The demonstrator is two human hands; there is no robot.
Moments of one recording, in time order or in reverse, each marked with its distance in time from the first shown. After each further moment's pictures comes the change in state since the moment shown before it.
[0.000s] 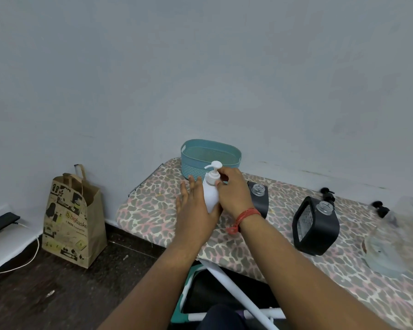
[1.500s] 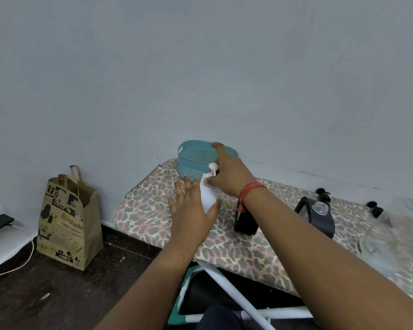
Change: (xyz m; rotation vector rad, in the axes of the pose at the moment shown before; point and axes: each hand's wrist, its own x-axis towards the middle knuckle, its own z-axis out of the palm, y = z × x) left_hand 0.000 -0.005 0.001 0.136 0.009 0.021; right_hand 0.030 -0.030 -0.029 -0.387 -0.226 -0.219
